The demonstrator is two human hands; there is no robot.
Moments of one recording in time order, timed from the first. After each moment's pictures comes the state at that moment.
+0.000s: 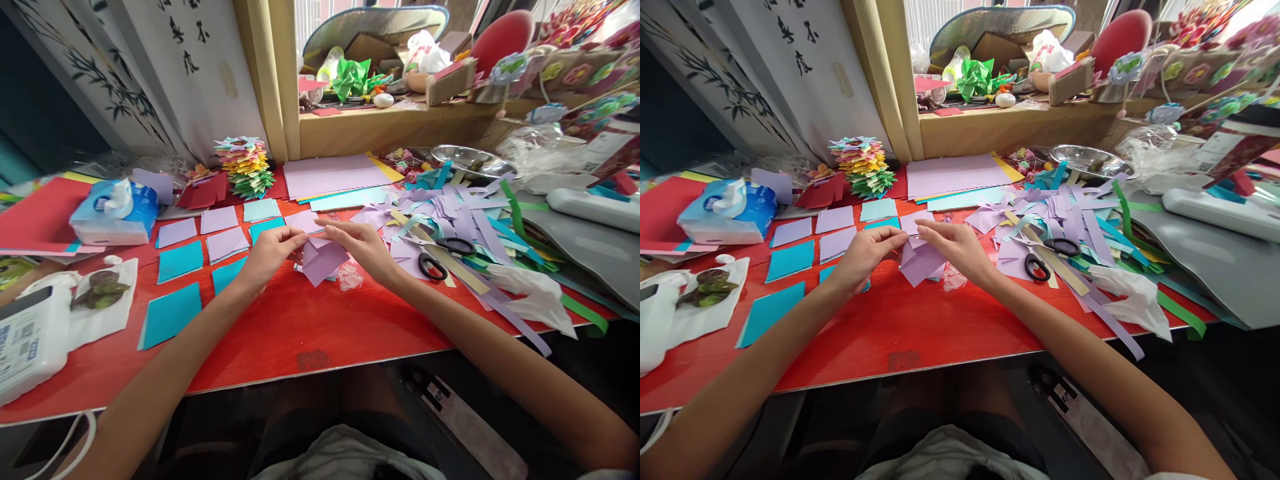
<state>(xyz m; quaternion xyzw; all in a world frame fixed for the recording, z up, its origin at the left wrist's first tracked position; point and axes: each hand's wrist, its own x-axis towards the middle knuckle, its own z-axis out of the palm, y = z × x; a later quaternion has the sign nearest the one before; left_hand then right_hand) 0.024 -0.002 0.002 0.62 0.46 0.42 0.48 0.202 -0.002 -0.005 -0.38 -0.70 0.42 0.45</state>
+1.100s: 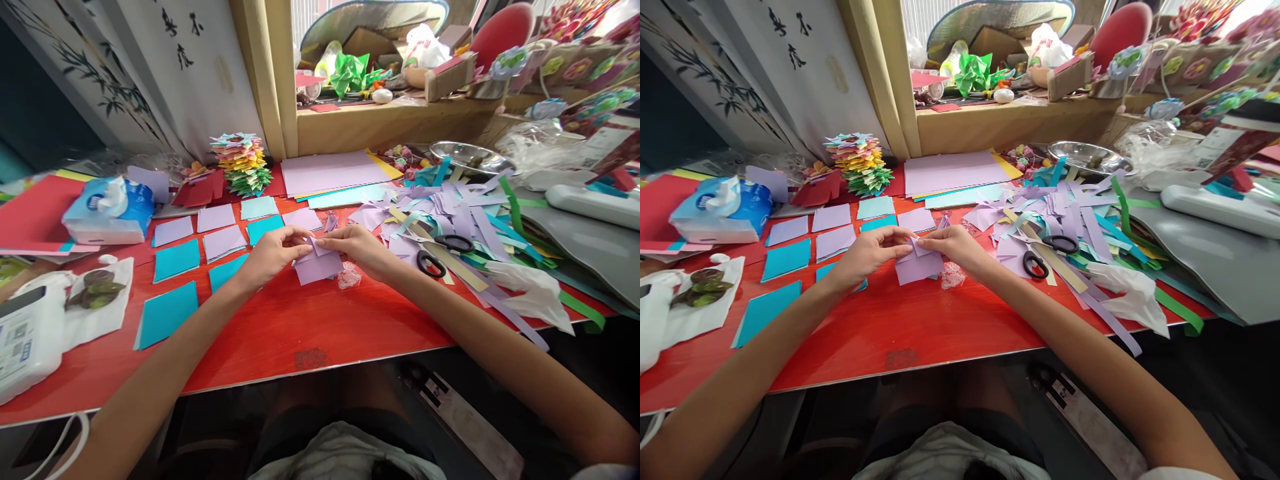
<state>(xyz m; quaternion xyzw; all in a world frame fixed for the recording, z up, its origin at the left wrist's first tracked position) 0.019 0.003 -0.005 0.68 0.47 0.35 0.44 0.203 0.012 -0.015 -0.38 -0.59 0.62 0.36</state>
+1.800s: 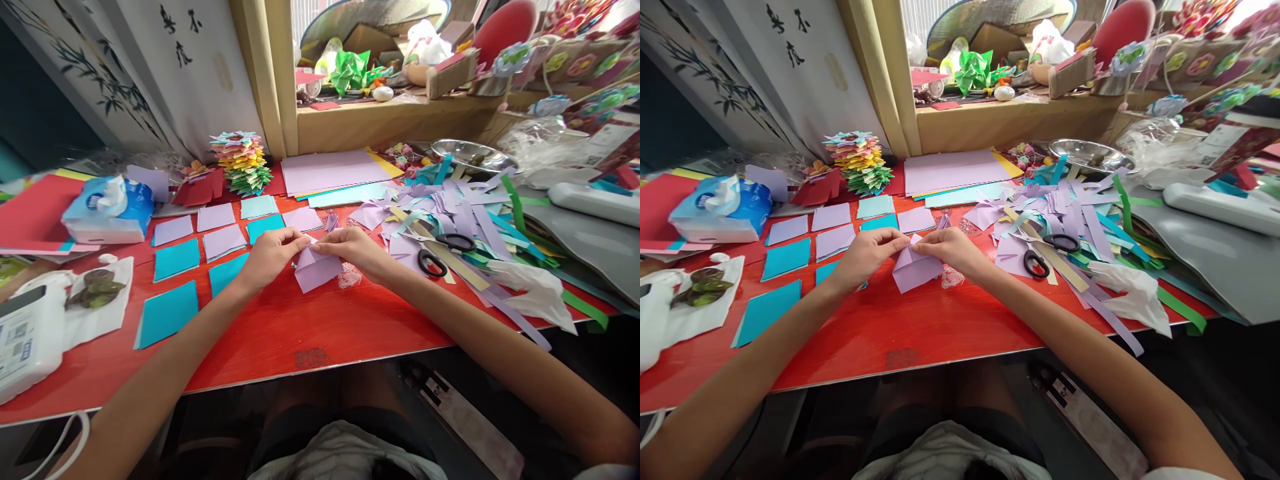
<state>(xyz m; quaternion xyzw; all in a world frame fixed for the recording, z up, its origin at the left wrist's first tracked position) 0.023 -0.003 -0.003 0.70 0.49 0.36 0.38 0.199 0.008 -0.017 -0.39 -0.65 0.55 0.35</state>
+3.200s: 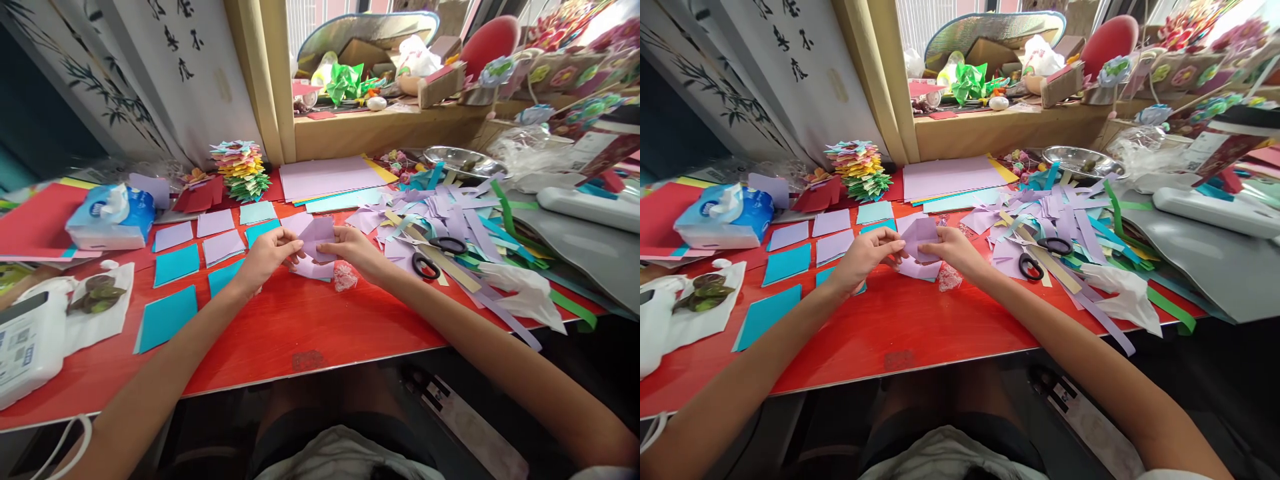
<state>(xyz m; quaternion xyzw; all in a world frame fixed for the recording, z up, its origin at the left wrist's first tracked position) 0.022 0.000 -0.002 0.61 0.47 0.40 0.49 0.201 0.016 -0.021 -0.31 -0.58 0.63 0.41</state>
